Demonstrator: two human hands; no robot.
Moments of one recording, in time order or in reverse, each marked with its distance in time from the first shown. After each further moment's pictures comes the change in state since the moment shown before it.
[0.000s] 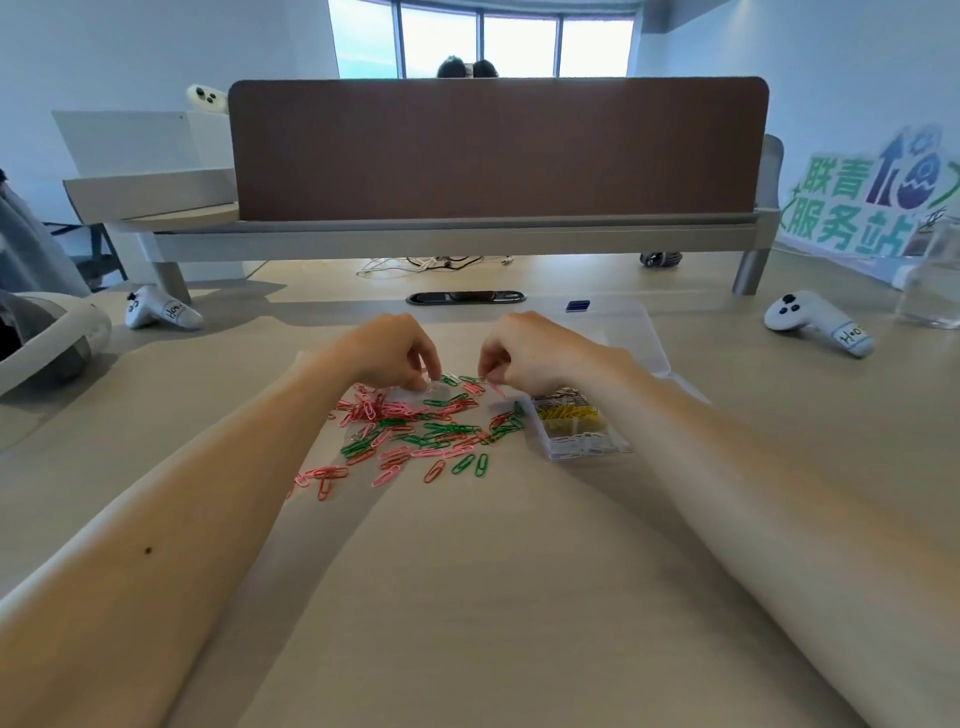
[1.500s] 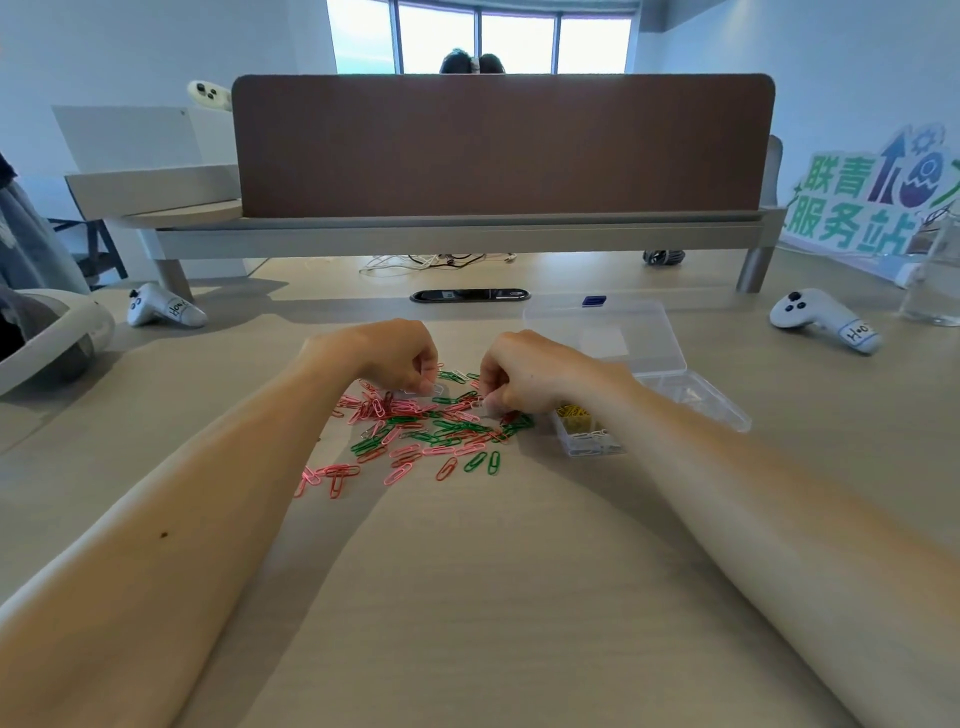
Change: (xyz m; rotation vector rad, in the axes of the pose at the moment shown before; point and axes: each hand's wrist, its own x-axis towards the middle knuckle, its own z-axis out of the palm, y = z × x) left_hand 0.007 -0.011 -0.002 0.068 -0.136 0.044; right_hand -0.004 -0.015 0.012 -0.002 -0.070 0.042
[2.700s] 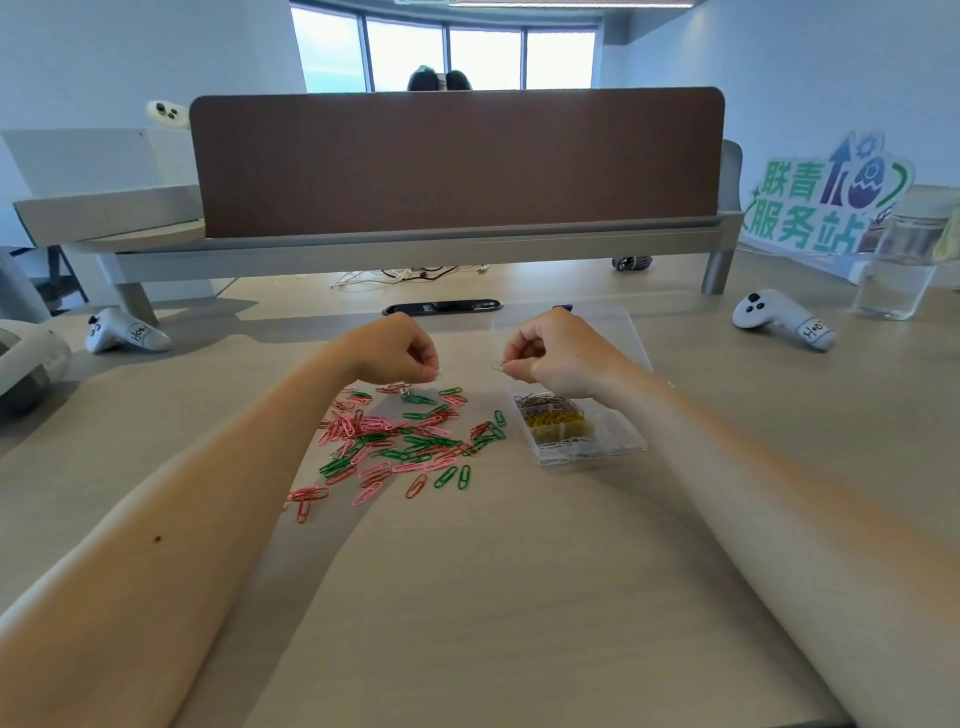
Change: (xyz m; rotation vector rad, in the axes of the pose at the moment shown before) left_hand 0.016 0.022 -0.006 -0.232 0.146 0.040; right_hand -0.029 0.044 -0.019 0.391 0.309 0.073
